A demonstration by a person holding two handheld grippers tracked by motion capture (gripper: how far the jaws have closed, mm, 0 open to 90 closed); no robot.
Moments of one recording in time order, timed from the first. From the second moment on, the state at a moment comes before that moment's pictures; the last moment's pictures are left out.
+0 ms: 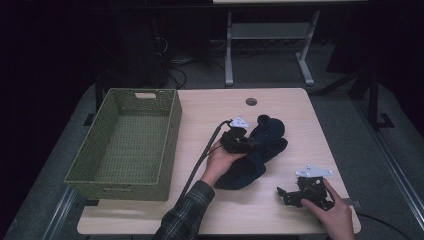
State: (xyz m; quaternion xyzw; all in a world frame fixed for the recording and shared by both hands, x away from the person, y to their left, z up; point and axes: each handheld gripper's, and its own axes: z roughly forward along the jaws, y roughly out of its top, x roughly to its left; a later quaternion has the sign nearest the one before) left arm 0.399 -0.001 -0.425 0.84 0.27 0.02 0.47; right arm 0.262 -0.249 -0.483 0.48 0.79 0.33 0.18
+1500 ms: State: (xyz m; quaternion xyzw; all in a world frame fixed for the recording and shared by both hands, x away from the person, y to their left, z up) left arm 0.322 0.096 -0.398 0.85 0.26 0.11 0.45; right arm 0.262 -0.250 -0.483 0.47 0.79 0.33 0.18
